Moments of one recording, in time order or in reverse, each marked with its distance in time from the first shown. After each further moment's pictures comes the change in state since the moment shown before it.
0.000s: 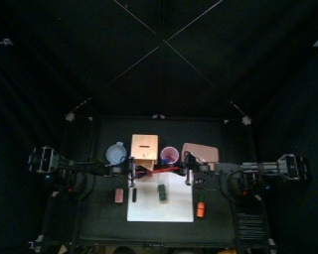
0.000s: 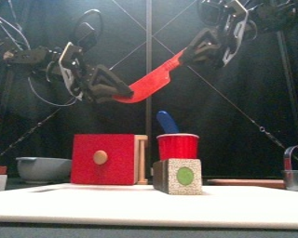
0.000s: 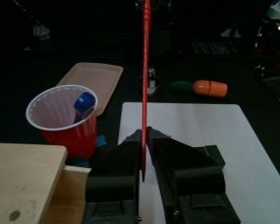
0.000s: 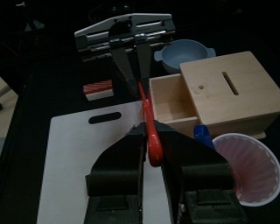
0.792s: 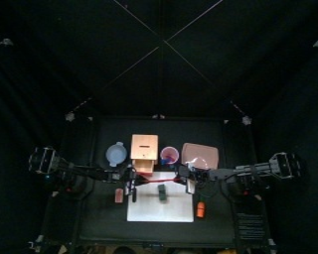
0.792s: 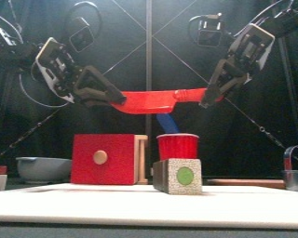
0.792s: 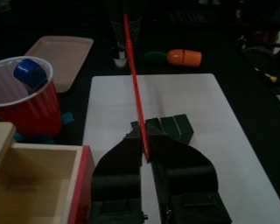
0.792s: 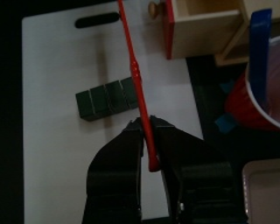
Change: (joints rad) left arm -0.152 0.017 0.023 -0.055 0.107 -0.008; right arm 0.074 0.167 0.020 0.048 0.284 -0.009
